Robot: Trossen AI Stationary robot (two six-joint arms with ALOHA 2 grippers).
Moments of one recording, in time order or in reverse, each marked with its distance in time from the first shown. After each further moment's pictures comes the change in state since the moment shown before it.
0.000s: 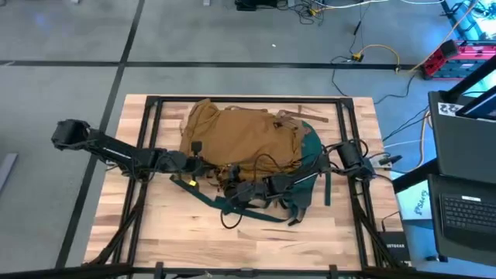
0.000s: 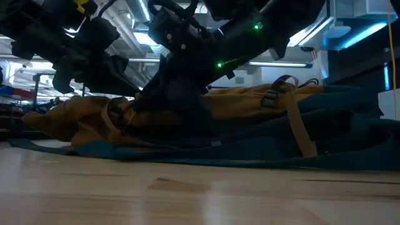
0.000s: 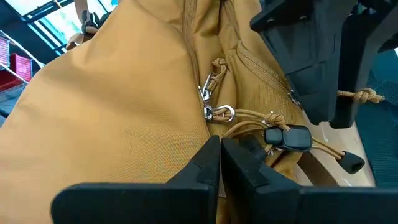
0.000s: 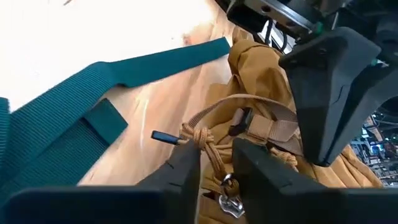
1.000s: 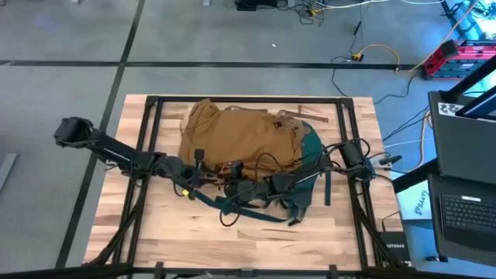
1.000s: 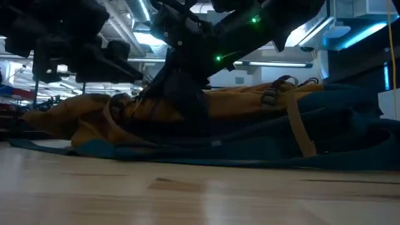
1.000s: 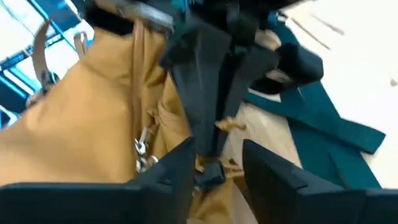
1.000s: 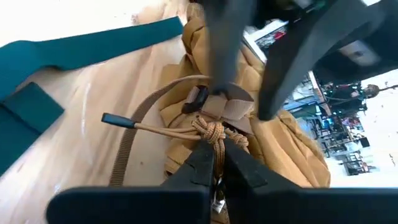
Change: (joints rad) left arm -0.103 0.051 0.000 0.129 0.052 0.070; right arm -0.001 -0.027 -0.001 0.009 0.189 -0.028
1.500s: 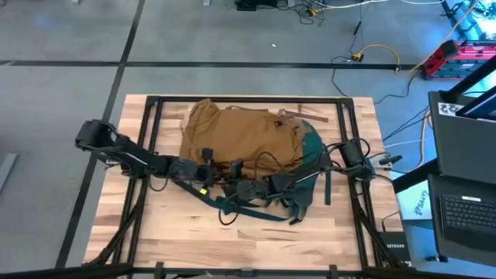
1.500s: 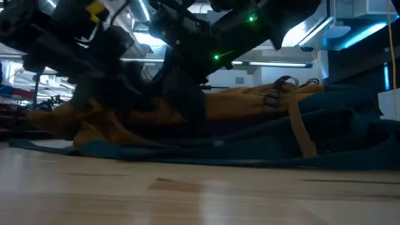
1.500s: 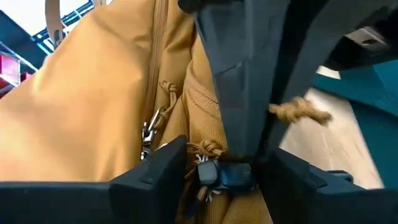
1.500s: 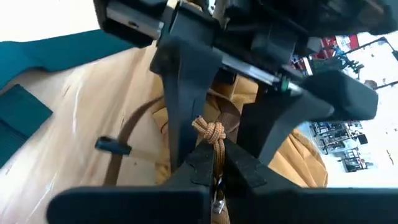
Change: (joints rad) left arm 0.051 0.309 0.064 0.194 -0.121 -0.029; right arm -0.001 -0.001 0.024 -0.038 0.002 -0.001
